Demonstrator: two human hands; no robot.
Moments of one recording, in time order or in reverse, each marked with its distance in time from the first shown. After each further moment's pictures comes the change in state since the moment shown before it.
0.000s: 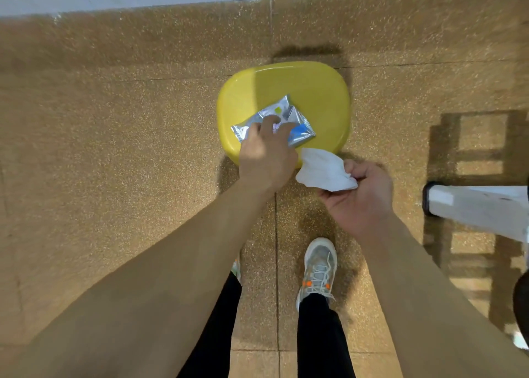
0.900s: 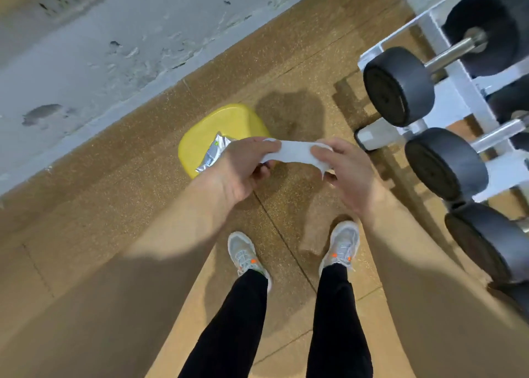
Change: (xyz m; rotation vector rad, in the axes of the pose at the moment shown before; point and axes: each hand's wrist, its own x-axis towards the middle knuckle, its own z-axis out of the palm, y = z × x) left_hand -0.105 0.163 -0.180 -0.997 -0.635 -0.488; right_hand -0.196 -0.059 -0.042 -0.365 0.182 -0.383
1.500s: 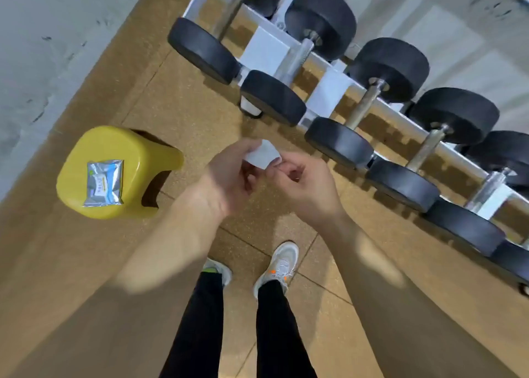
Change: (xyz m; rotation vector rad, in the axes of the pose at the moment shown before) left_hand -0.088 -0.139 0.229 0.221 -0.323 -0.195; right_hand -0.183 0.076 -0.194 -0.190 0.306 -0.374
